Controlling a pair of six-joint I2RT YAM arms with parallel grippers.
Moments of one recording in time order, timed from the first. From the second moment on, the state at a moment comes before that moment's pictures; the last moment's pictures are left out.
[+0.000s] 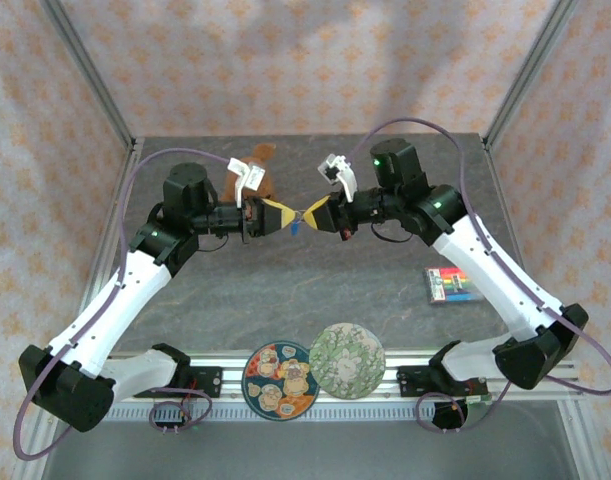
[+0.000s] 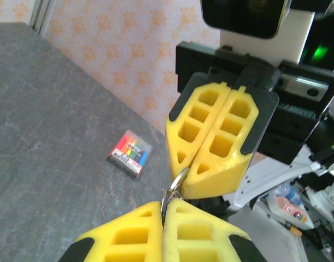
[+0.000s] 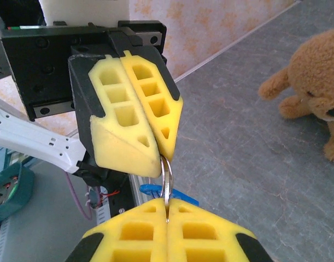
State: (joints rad) left arm -0.37 1.12 1.08 -0.22 0.92 -0.42; right arm 0.62 1.33 1.48 -0.71 -0.75 0.05
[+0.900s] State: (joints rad) left arm -0.31 1.06 1.00 -0.01 0.82 -0.58; right arm 0.62 1.27 1.38 -0.62 -0.71 0.12
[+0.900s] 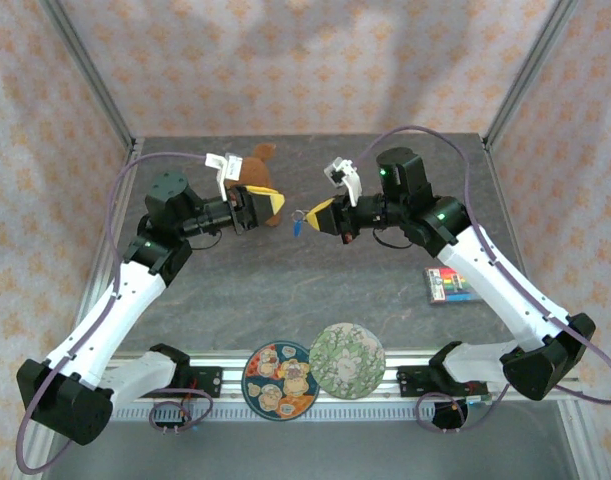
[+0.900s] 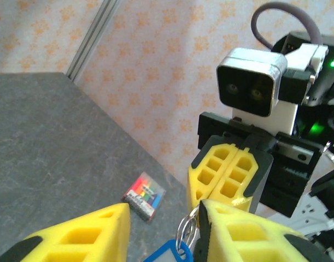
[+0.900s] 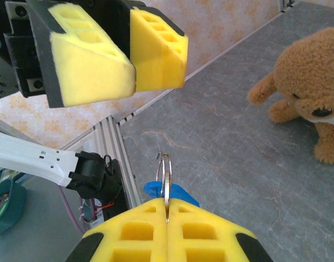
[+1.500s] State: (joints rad) left arm -0.39 1.13 1.13 -0.32 0.90 -0.34; right arm 0.62 1.33 1.45 -0.70 -0.73 0.09
